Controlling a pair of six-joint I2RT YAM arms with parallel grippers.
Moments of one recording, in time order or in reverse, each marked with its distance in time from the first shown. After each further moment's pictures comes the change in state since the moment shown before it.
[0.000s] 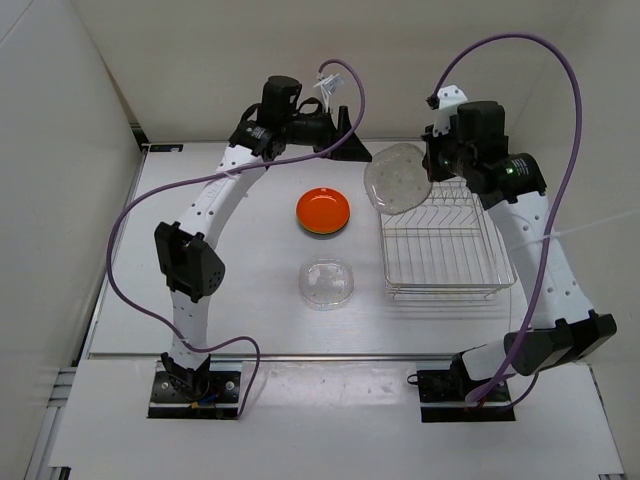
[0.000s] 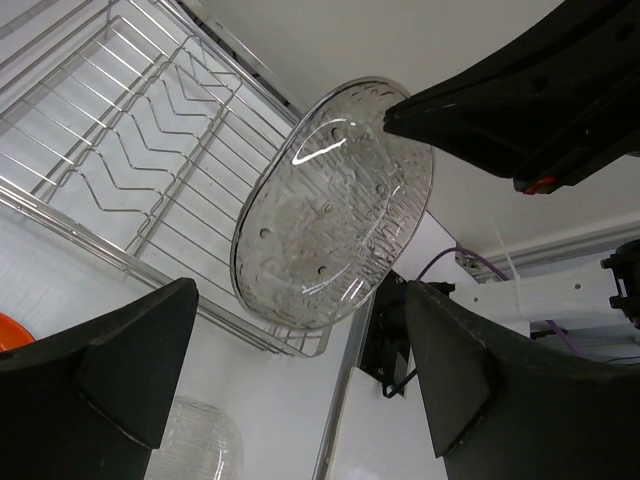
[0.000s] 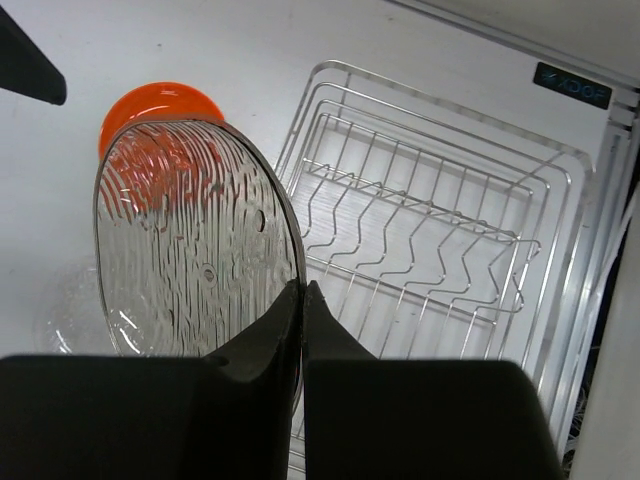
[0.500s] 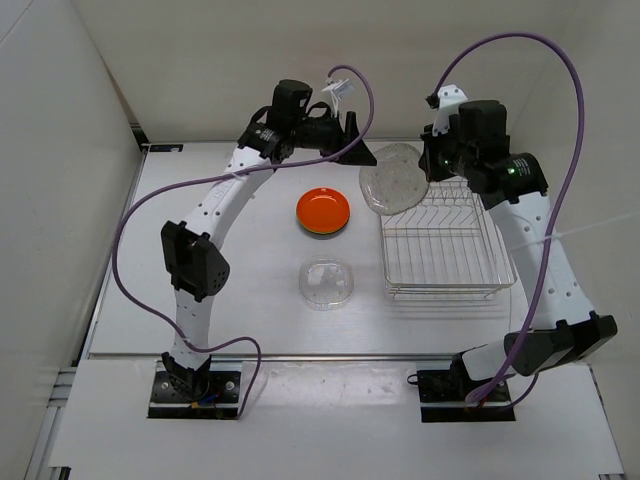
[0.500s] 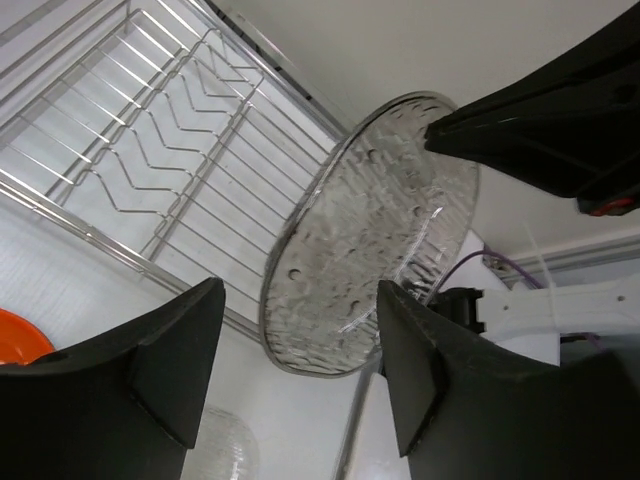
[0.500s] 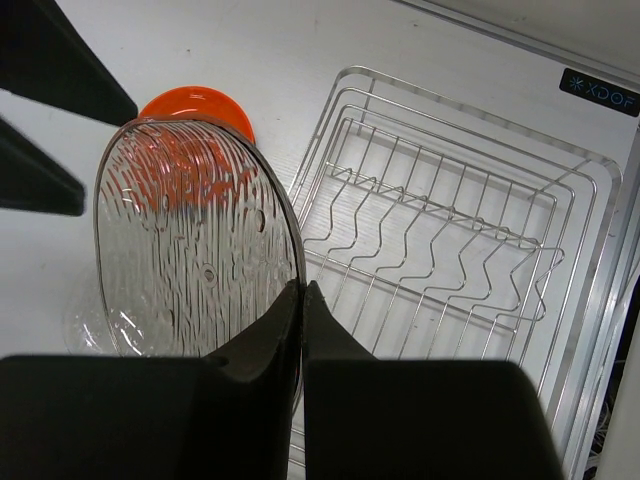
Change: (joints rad) left arm -0.032 0.023 0.019 -0.018 -0.062 0.037; right arm 0.000 0.006 0.010 -0.007 -0.064 0.024
